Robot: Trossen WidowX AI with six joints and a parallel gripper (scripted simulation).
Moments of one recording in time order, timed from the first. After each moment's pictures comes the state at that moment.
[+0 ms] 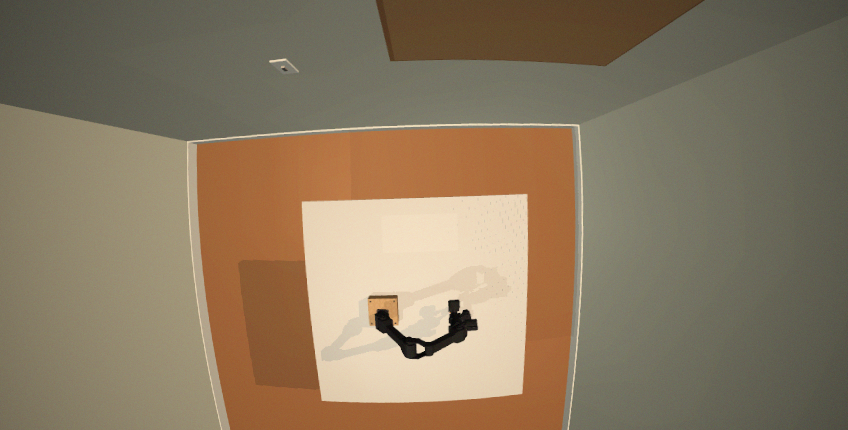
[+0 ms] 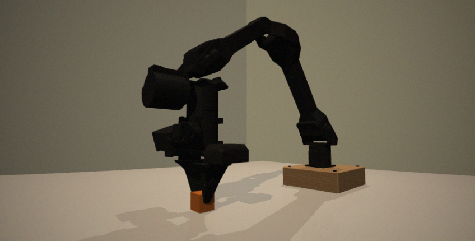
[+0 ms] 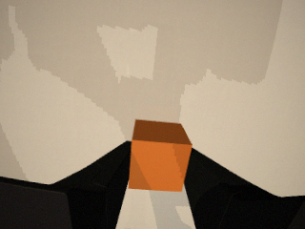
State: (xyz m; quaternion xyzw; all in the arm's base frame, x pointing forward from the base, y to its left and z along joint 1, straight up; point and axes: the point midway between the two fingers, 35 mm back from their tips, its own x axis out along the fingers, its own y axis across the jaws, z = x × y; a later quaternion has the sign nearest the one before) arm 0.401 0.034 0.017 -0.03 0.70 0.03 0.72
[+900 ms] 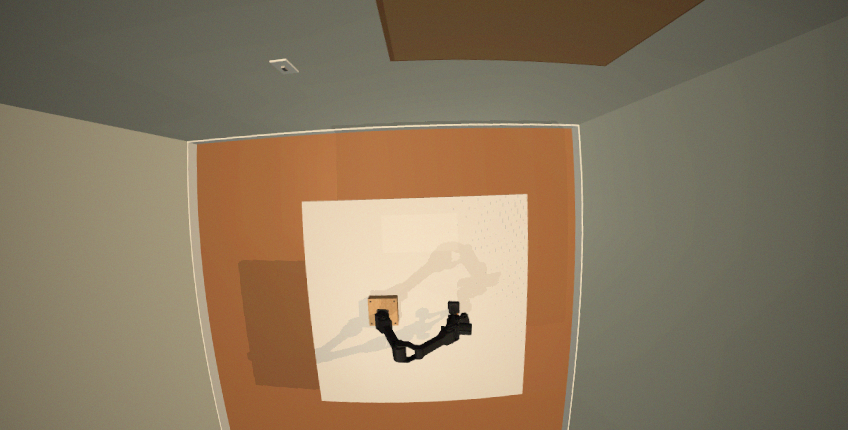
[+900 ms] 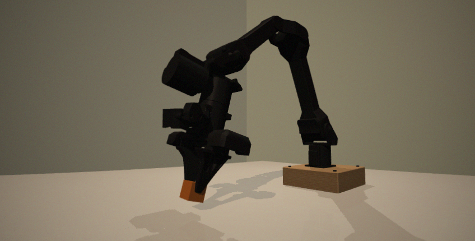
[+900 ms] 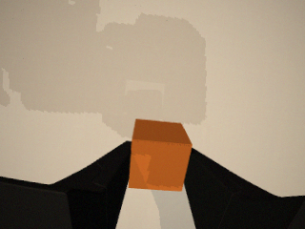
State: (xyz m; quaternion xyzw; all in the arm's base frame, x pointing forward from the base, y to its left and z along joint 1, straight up) arm 0.409 0.035 0.034 -0.02 0.59 0.03 0.80
